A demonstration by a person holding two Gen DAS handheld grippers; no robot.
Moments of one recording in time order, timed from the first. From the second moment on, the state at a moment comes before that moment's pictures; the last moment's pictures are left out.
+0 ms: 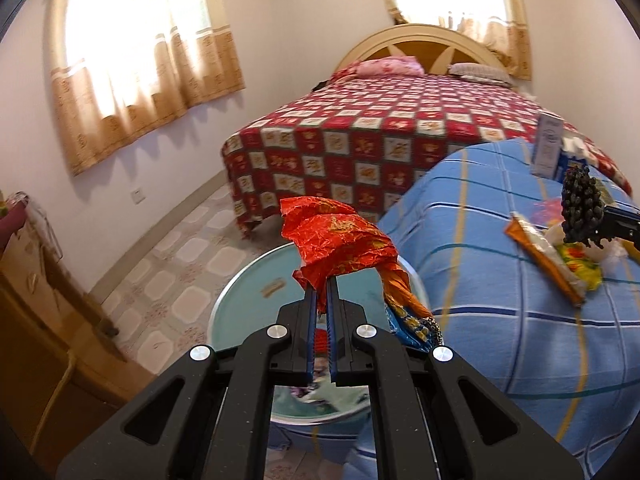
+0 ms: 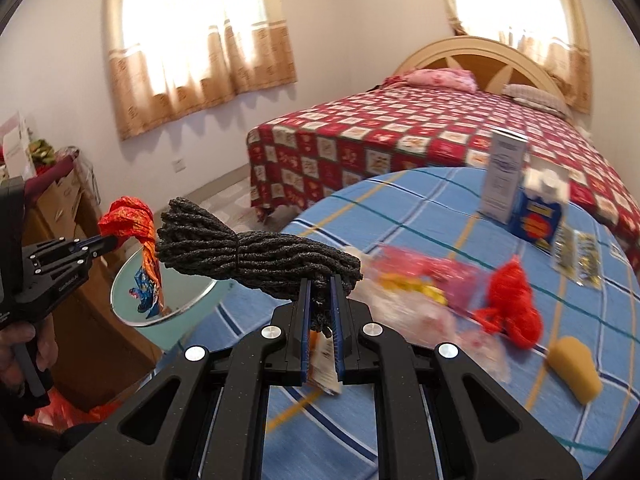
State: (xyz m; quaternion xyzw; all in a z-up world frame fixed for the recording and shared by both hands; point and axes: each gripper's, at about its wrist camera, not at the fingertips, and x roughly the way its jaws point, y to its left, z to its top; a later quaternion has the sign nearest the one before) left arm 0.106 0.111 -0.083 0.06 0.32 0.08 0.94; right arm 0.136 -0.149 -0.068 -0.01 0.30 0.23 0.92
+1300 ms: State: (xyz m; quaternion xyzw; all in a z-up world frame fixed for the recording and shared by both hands) left arm 0.112 0.192 -0.110 0.07 0.36 0.18 0.91; right arm 0.191 -0.010 -0.086 -0.10 0.33 0.31 0.89
